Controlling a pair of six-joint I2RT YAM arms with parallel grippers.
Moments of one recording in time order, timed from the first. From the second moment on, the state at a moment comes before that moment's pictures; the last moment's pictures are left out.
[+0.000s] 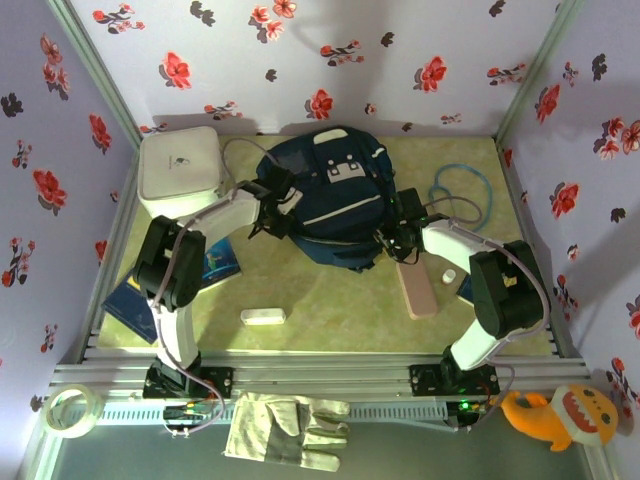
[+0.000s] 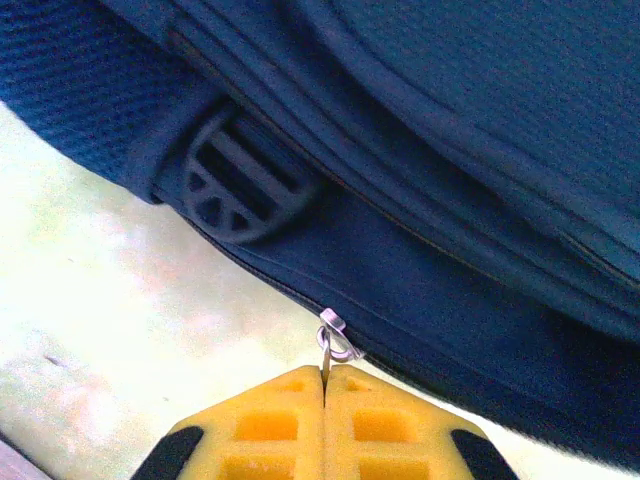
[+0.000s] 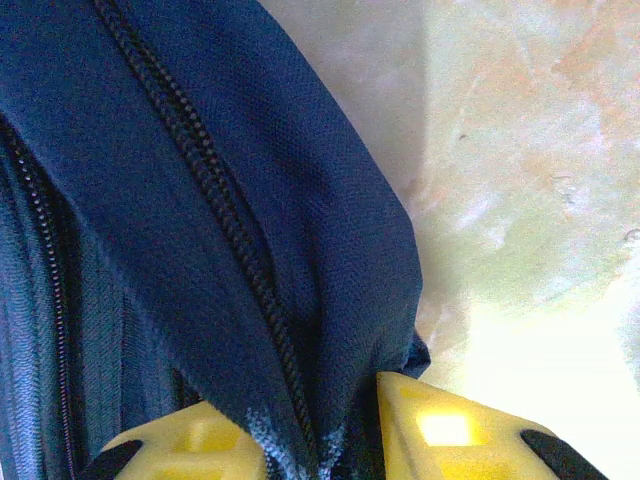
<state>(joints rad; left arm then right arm) -0.53 1.94 1.44 -0.71 -0.16 0.09 0.34 1.63 0.93 -0.36 -0.16 1.21</state>
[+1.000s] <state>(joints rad) -0.48 1.92 1.64 -0.76 -0.20 -0.15 0.34 1.45 0.93 -0.37 -0.10 1.16</state>
